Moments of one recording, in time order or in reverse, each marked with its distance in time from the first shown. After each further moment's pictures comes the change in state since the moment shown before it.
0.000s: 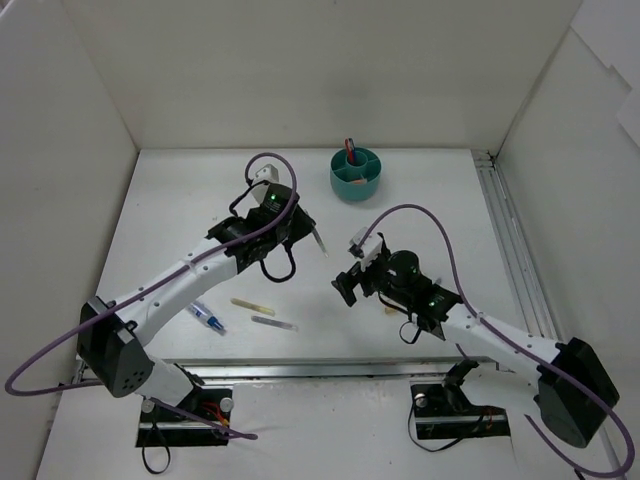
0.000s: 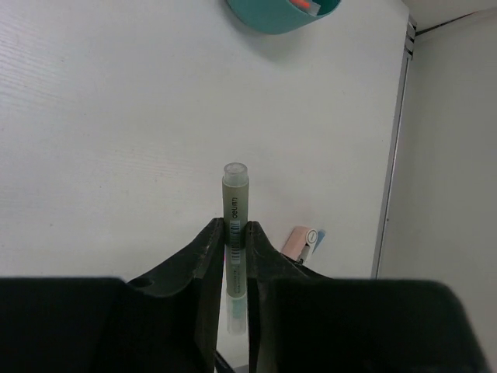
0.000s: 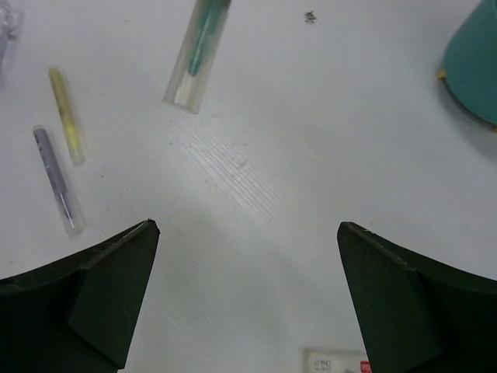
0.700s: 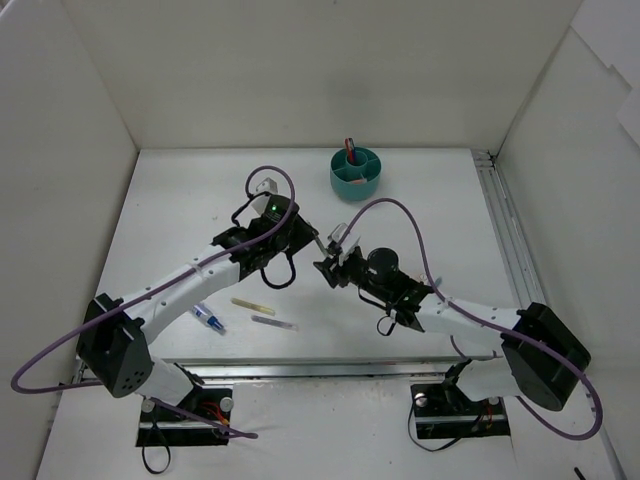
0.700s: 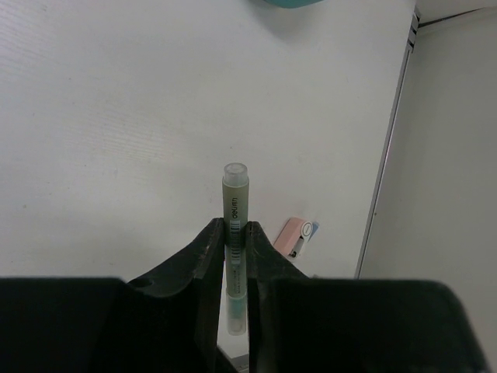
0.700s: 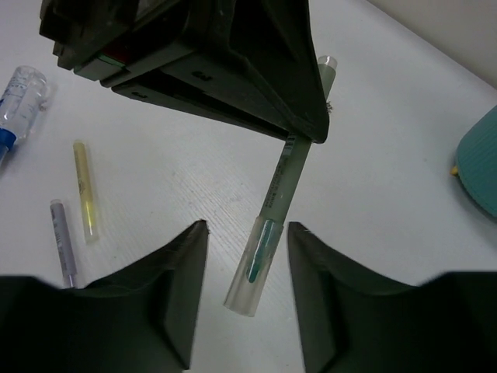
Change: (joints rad) left arm 0.011 -0.034 -0.150 0.129 0.053 -0.114; right arm 0.091 0.266 0.056 0.369 -0.011 -0.033
